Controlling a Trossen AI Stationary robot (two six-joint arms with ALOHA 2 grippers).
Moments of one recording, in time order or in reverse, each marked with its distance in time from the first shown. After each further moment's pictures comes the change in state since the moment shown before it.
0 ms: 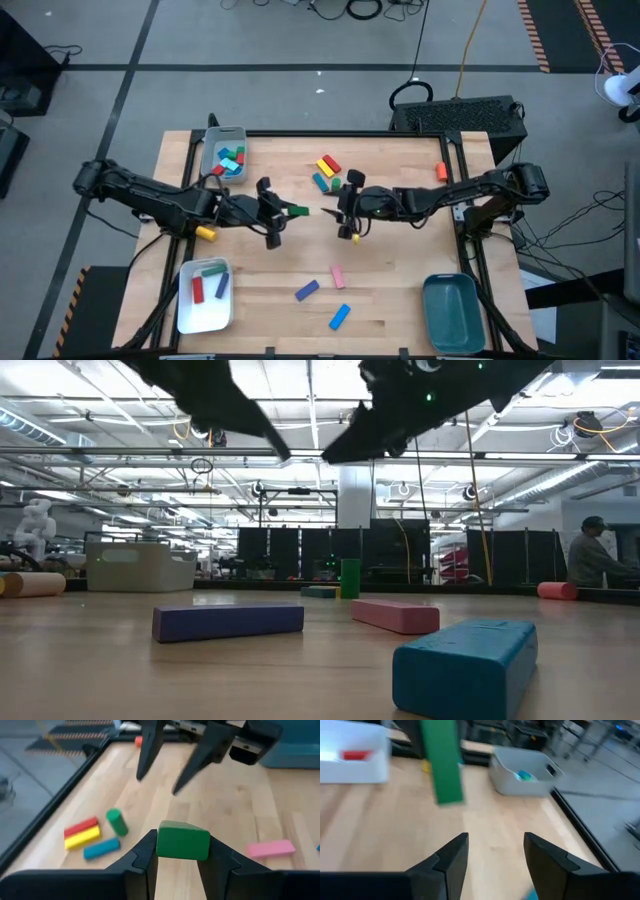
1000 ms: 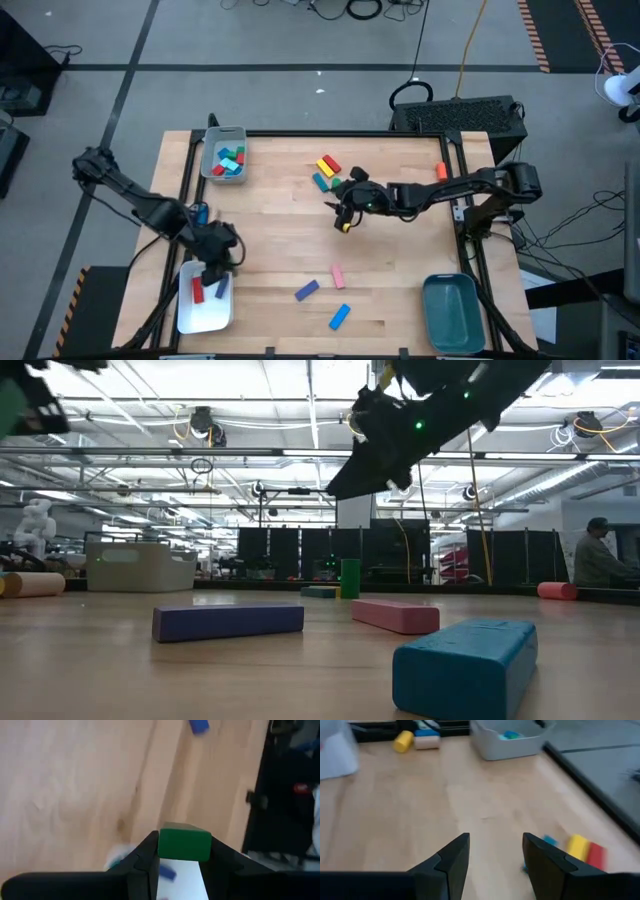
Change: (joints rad) left arm -0.383 -0.220 0.027 -0.767 0.420 -0.802; right arm -0.066 0.054 -0.001 -0.073 -0.016 0.201
